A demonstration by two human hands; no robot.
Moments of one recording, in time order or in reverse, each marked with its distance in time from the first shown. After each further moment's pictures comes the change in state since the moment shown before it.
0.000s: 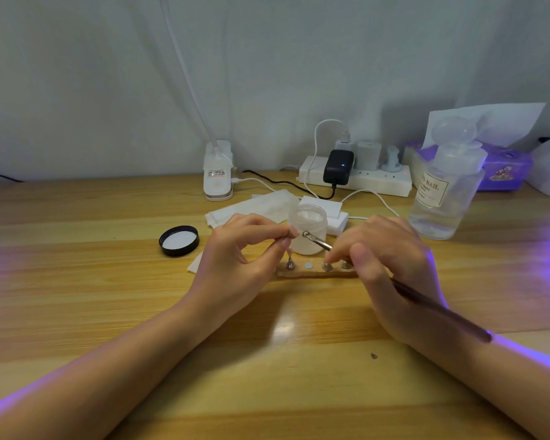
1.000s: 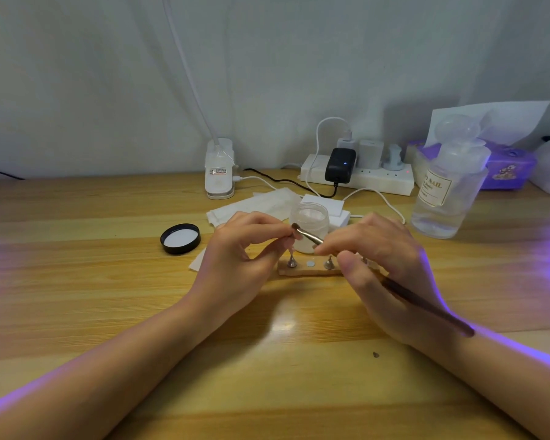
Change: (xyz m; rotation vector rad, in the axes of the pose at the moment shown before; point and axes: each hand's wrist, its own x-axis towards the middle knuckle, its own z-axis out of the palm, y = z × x) left_hand 0.001 -0.002 0.001 0.025 0.007 0.060; right_hand 0.000 -0.003 0.000 0.039 -0.040 0.024
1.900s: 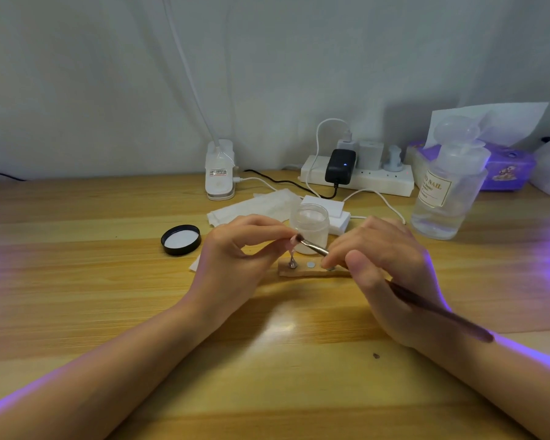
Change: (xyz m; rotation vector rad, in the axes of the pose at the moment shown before) left_hand 0.000 -0.004 0.001 -0.102 0.032 -0.028; right_hand -0.001 0.003 0.001 0.003 0.007 -0.045
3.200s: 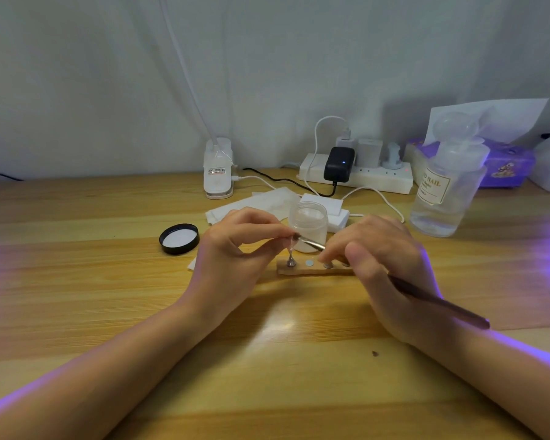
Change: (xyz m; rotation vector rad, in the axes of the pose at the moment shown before) left_hand -0.001 0.003 -0.002 0.083 0.010 0.009; right_hand 0.002 -0.001 0.000 0.043 -0.016 0.077
